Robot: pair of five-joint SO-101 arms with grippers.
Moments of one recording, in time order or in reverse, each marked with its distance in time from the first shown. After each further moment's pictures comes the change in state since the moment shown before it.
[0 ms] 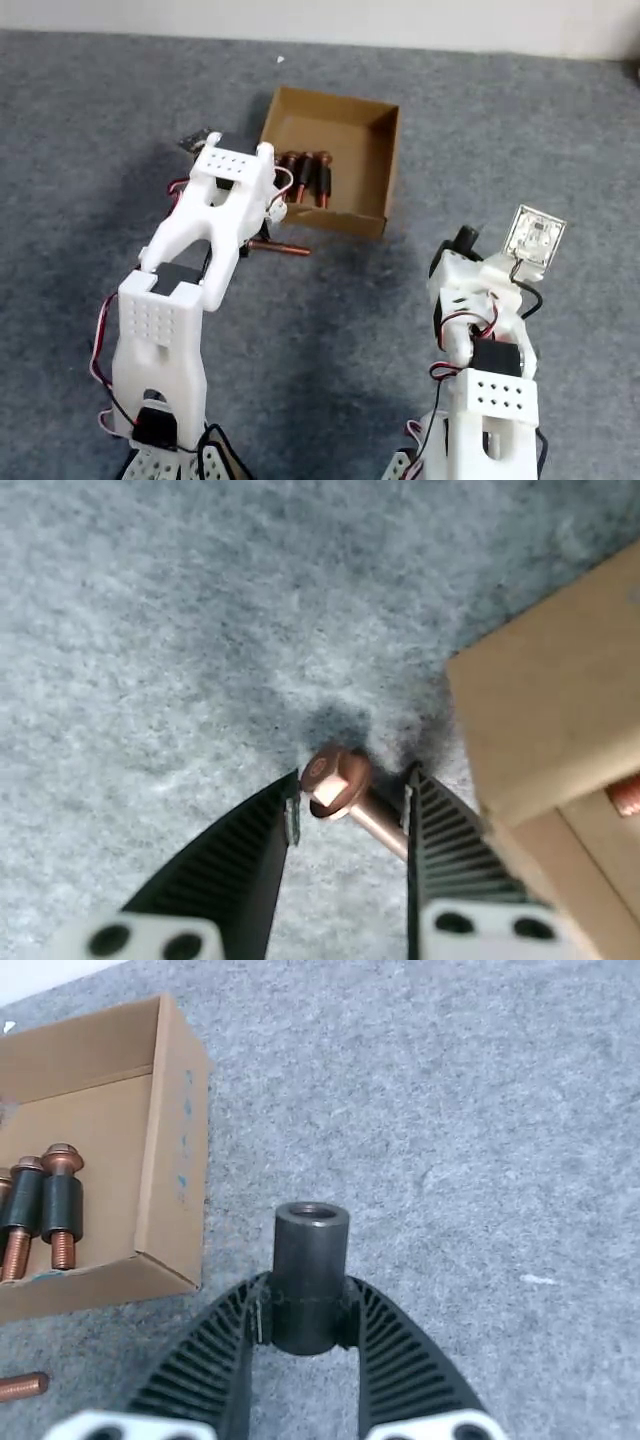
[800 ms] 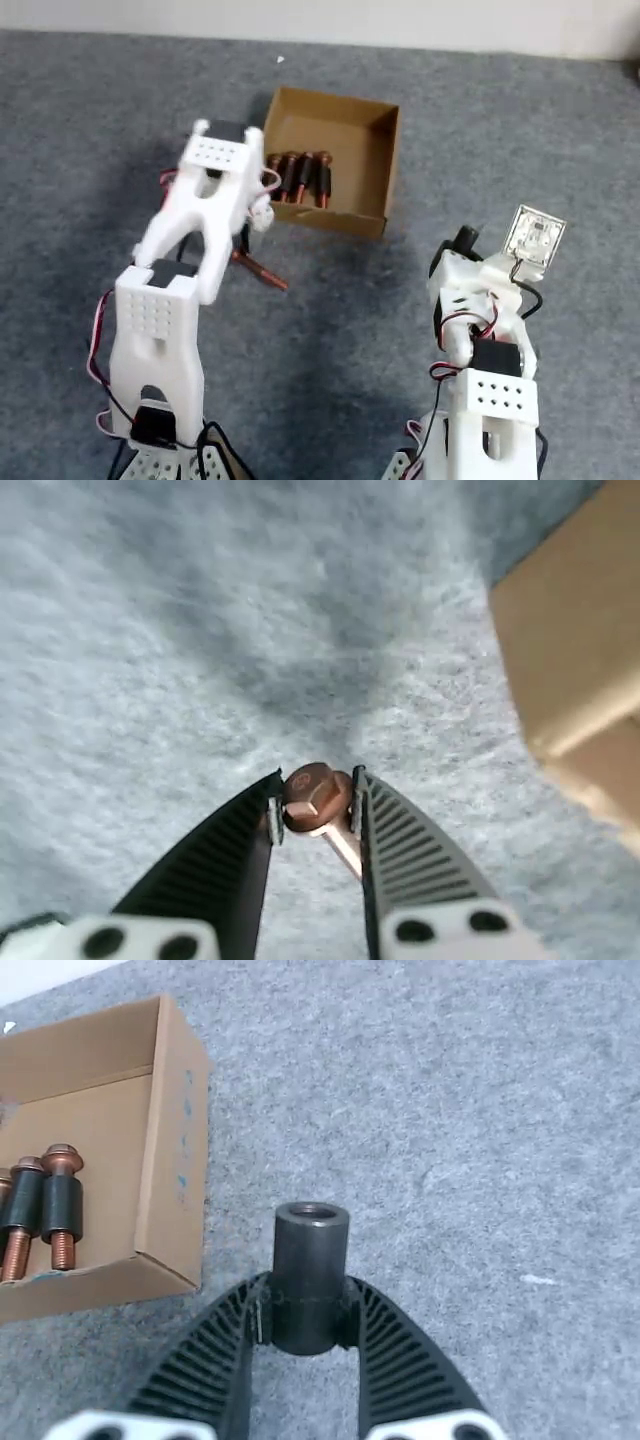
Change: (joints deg) left arm -2.9 1.2 -9.1 12.8 -17.1; right arm 0.0 0.0 0.0 0.0 0.0
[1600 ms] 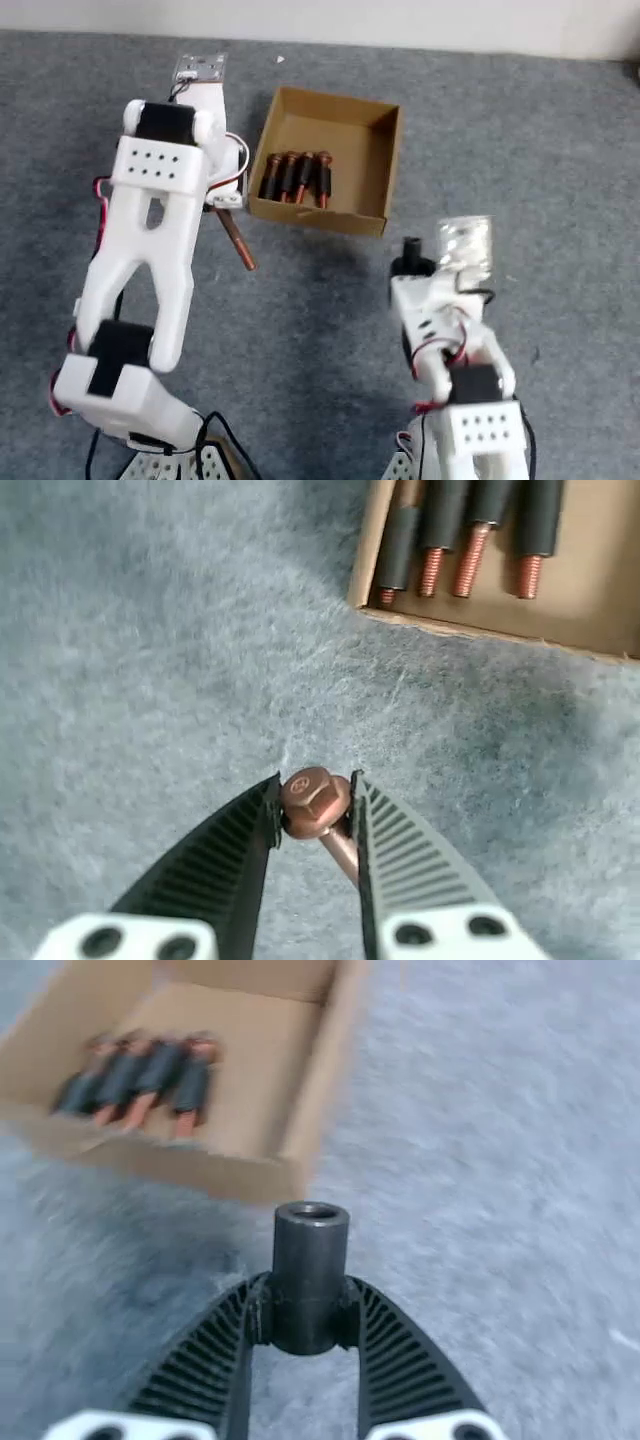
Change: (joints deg) left arm -1.4 -33.9 9.0 0.1 -28.8; right arm -15.0 -17.5 4.1 12.0 14.5
